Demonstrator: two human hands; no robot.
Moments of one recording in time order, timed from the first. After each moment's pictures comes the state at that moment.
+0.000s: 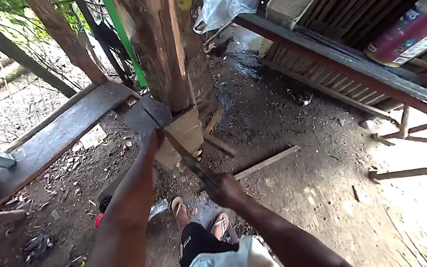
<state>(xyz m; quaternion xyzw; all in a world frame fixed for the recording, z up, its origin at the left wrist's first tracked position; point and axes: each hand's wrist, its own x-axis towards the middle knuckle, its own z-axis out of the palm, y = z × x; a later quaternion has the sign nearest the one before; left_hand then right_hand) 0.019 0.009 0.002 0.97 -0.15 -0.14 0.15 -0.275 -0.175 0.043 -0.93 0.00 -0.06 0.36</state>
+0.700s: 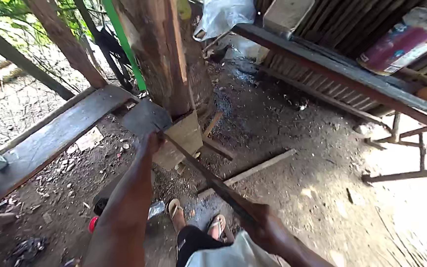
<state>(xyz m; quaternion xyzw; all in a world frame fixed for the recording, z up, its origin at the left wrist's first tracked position) 0.033 0.007 0.011 0.96 -0.15 -0.18 0.15 -0.369 -0.205 0.063 -0.93 0.01 -0.08 0.35</state>
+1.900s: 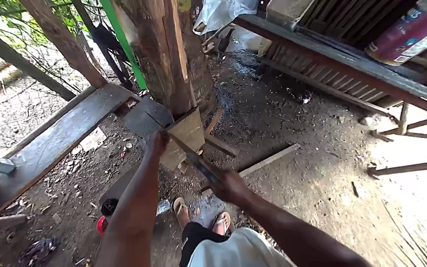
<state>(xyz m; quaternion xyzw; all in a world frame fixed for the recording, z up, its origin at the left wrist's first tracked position) 0.024 -0.004 -0.006 0.97 -0.12 -0.15 0.13 -0.254 -0.177 0.069 -0.94 0.03 0.00 0.33</state>
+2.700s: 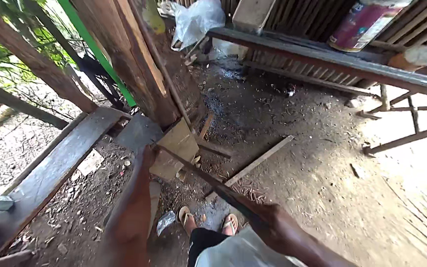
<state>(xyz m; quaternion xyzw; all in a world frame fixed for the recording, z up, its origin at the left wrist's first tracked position) 0.028 -0.003 0.008 0.97 -0.14 -0.18 0.10 -0.401 -0.211 0.082 -0.93 0.05 -0.08 0.36</state>
